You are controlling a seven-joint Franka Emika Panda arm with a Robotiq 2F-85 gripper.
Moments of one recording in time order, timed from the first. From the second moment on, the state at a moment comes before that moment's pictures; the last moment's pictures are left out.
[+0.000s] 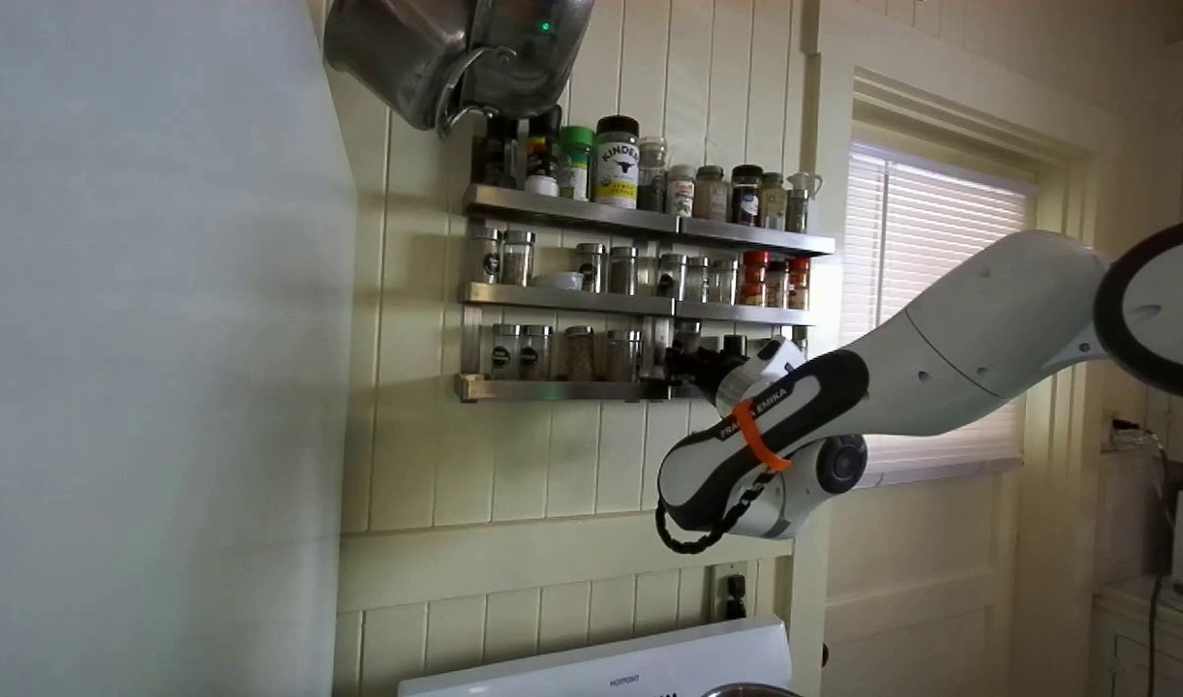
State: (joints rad) arm 0.22 0.36 0.01 -1.95 0.28 4.22 -0.39
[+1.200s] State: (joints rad) arm 0.22 0.34 0.02 -1.98 0.28 4.22 -0.44
